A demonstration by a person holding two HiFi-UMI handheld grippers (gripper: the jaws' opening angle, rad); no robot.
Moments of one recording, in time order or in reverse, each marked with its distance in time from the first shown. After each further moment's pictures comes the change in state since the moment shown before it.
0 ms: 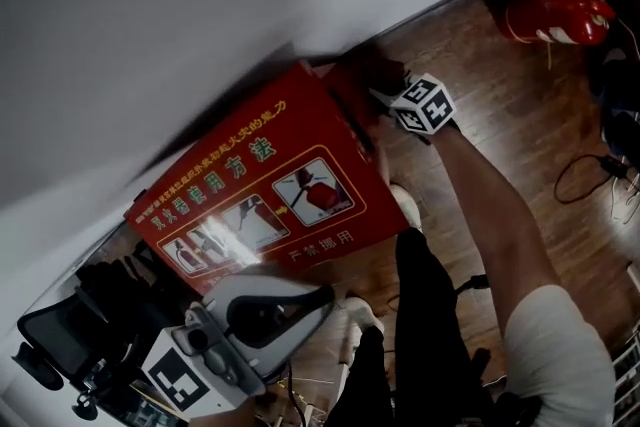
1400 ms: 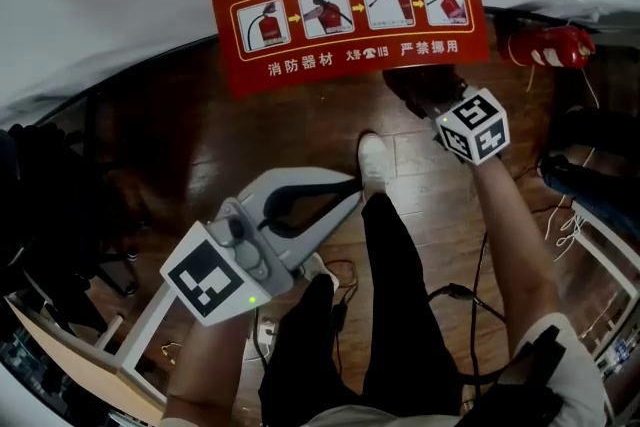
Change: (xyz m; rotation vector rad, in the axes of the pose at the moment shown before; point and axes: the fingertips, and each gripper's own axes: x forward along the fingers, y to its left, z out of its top) left arm -0.152 -0.097 -0.093 0.053 -0.157 0.144; right arm -0.134 0.229 0.034 -0.405 0.151 -0.089
